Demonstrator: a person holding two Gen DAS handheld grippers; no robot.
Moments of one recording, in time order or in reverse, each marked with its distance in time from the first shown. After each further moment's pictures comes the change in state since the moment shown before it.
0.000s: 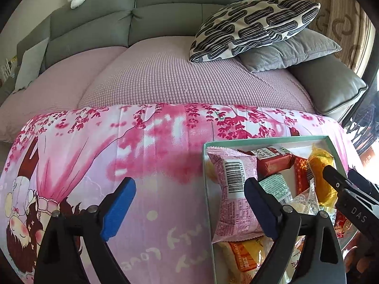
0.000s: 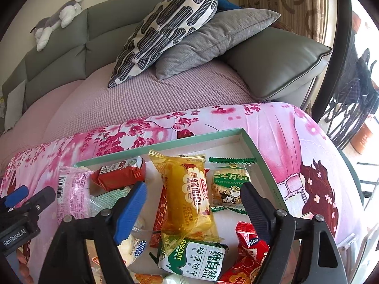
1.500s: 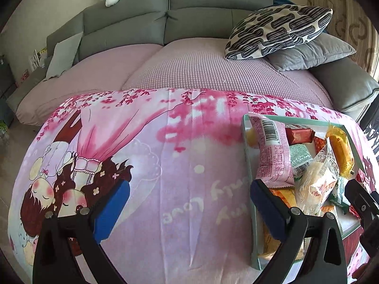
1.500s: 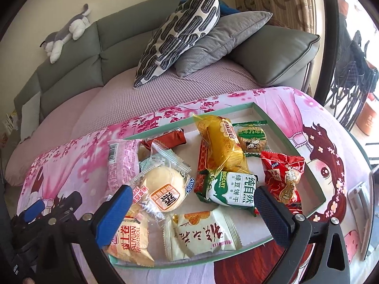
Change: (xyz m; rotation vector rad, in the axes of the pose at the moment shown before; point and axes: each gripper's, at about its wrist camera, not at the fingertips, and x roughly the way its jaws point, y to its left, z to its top) left arm -0.046 0.033 -0.063 -0.068 -0.031 0.158; right arm -0.069 0.032 -0.066 0.077 -0.036 0.085
